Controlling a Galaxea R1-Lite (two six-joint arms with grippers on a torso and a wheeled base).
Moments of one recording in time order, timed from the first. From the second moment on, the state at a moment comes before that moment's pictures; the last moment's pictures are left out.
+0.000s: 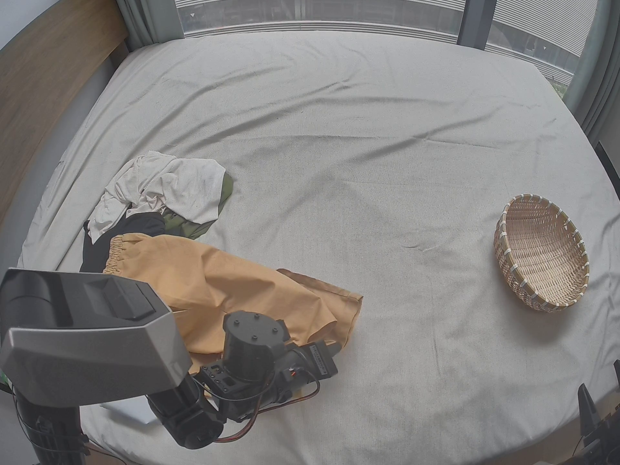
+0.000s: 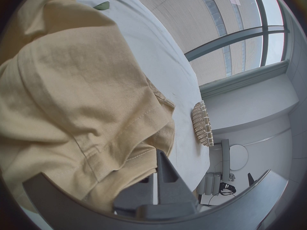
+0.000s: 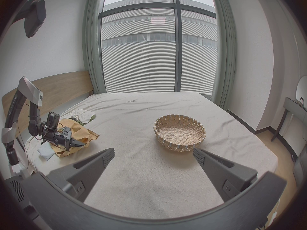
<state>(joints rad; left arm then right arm) -0.78 2.22 -0.63 -1.21 -0.03 -0.85 -0.01 0.02 -0.02 0.00 0.01 0.00</state>
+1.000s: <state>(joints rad) -0.90 2.26 -0.94 -0.99 -0.04 -0.85 -0.01 0.02 -0.02 0.00 0.01 0.00</state>
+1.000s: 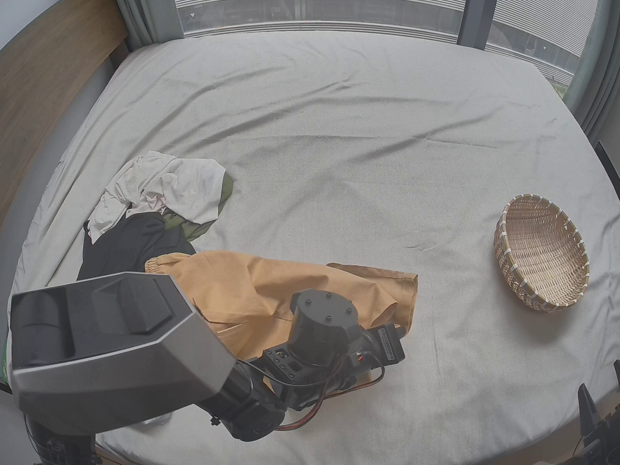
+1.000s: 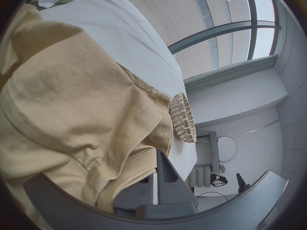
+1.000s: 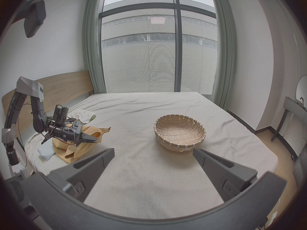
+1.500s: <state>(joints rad) -0.94 2.28 -1.03 -0.98 -0.08 -0.87 -0.01 0.02 -0.02 0.00 0.01 0.00</state>
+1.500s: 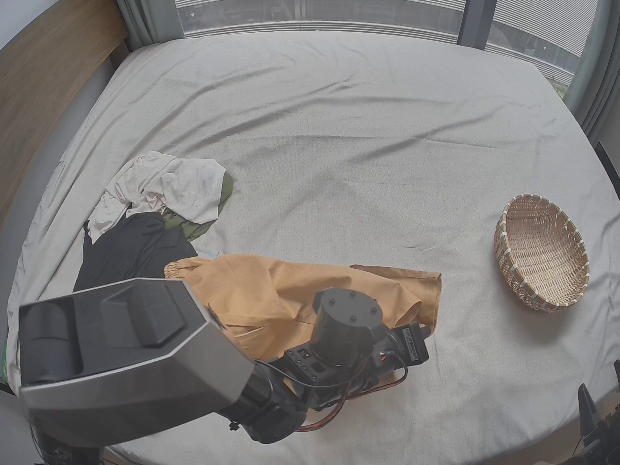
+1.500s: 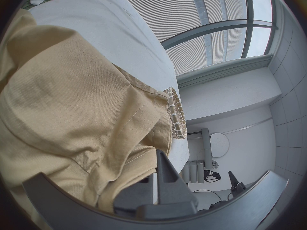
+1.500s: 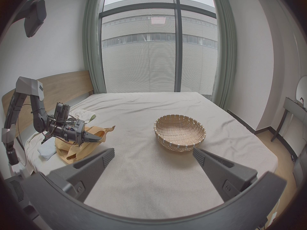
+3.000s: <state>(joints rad) -1.01 2.42 -1.23 -0.99 -0.10 -0.90 -0.01 0.02 -0.02 0.00 0.01 0.00</state>
